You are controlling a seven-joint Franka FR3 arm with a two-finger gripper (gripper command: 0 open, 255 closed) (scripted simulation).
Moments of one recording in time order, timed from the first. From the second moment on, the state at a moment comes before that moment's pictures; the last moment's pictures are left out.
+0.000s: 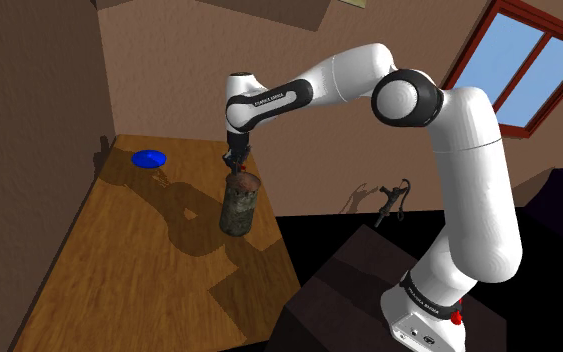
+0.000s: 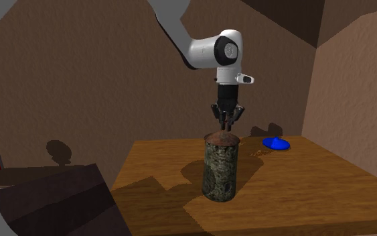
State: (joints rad) arm 0.04 0.69 0.07 -1.50 -0.12 2.11 -0.03
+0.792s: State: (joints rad) arm 0.04 0.63 0.08 -1.48 -0.11 2.02 -0.04
